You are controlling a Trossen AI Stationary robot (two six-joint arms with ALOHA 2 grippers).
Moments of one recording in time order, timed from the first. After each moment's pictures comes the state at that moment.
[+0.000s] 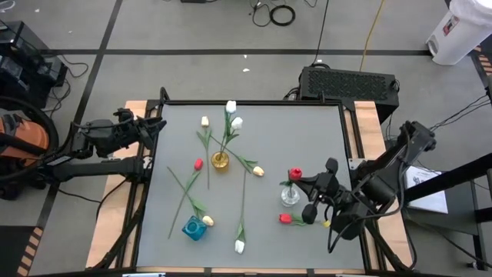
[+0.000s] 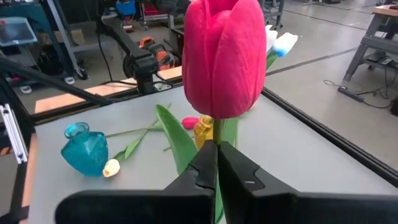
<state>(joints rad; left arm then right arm) 0.17 0.30 0.75 -0.66 -0.44 -0.55 0.77 1.37 1.35 -0.83 1.12 0.88</state>
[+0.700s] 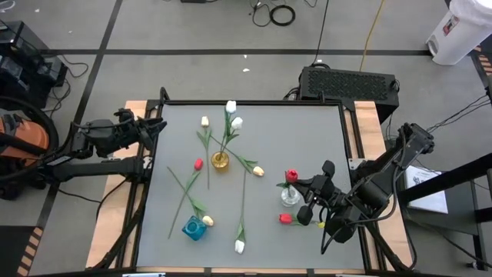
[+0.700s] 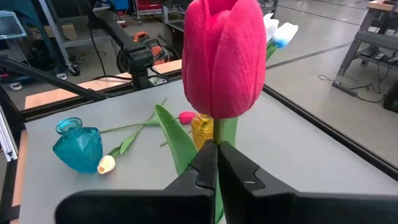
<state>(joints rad) 0.17 0.30 0.75 -0.66 -0.42 -0.55 0.75 1.41 1.35 -0.85 1.12 0.93</state>
